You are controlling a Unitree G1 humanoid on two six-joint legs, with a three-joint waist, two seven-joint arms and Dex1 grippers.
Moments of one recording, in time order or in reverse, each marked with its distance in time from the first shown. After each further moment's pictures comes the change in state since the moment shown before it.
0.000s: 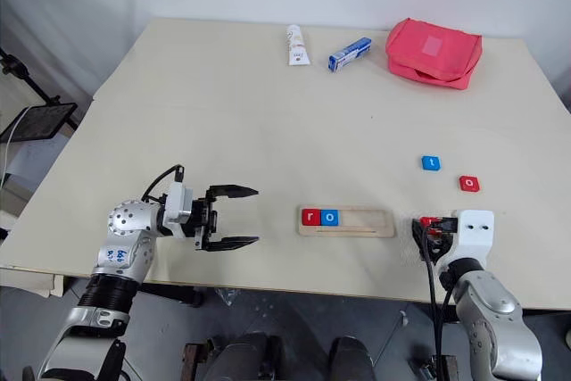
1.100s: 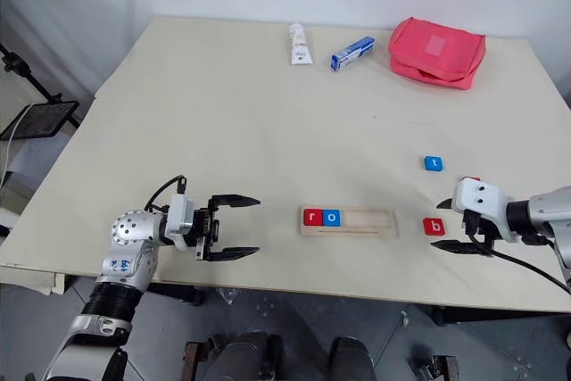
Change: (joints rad) left arm 0.057 -0.009 0.000 -0.004 0.002 -0.050 -0.005; right arm -0.550 -0.727 0.436 0.907 -0.273 -0.685 1.173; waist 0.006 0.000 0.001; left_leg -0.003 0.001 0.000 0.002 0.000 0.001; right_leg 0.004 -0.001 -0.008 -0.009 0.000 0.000
